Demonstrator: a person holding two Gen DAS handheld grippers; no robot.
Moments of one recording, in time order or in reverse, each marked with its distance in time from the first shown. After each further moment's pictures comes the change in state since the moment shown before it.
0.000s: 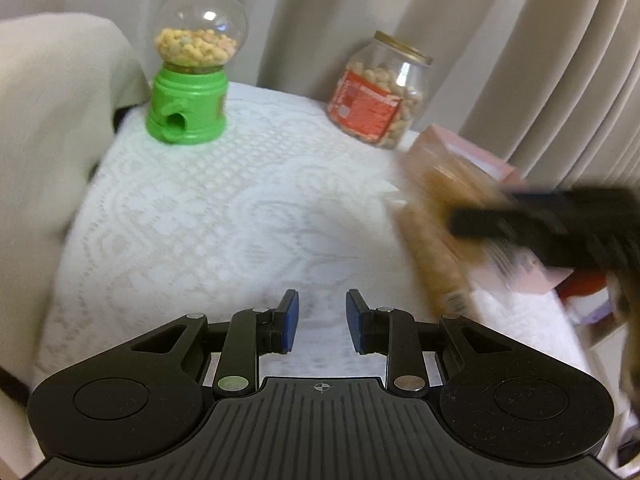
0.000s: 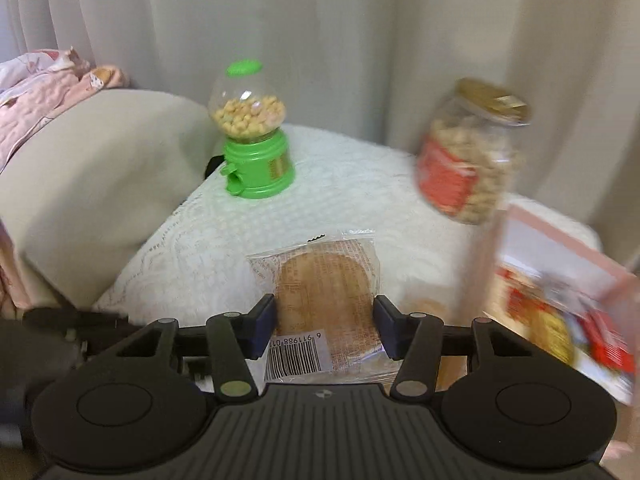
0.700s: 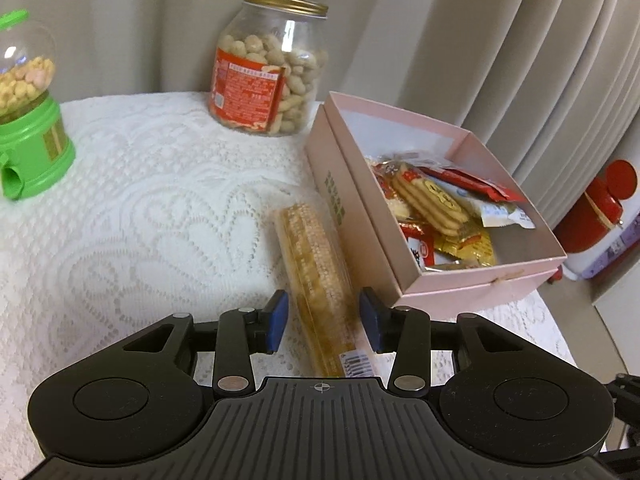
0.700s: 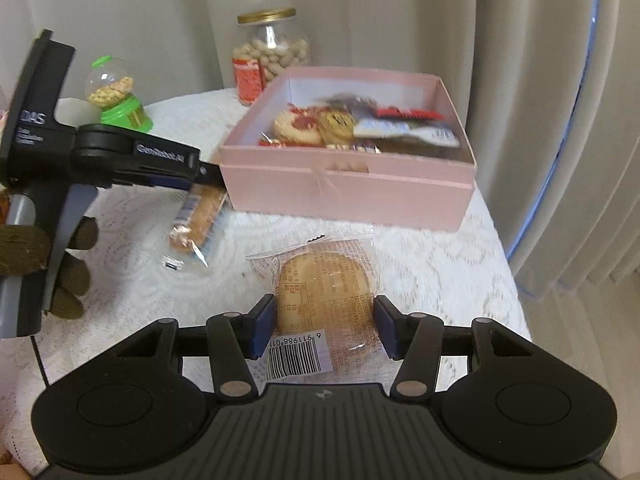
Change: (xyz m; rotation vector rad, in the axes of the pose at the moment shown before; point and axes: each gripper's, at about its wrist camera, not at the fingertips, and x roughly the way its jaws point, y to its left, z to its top) left arm 0.081 -0.100 0.033 0.159 0.087 -0.026; right arm -0.055 -0.089 -0.164 0.336 0.029 -0.165
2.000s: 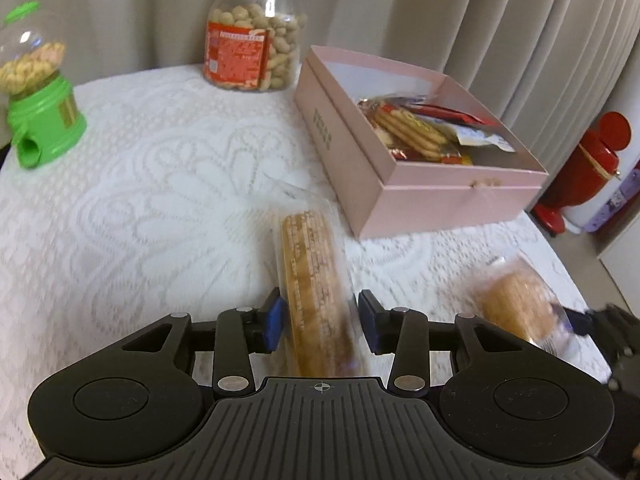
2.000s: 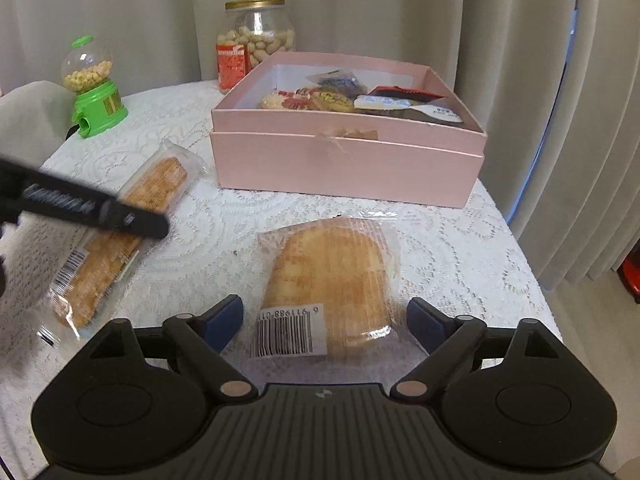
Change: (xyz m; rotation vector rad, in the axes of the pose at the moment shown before) left arm -0.024 -0.013 -0.036 0.093 0.083 0.028; right arm 0.026 0.023 -0.027 0.002 -0.091 -0.113
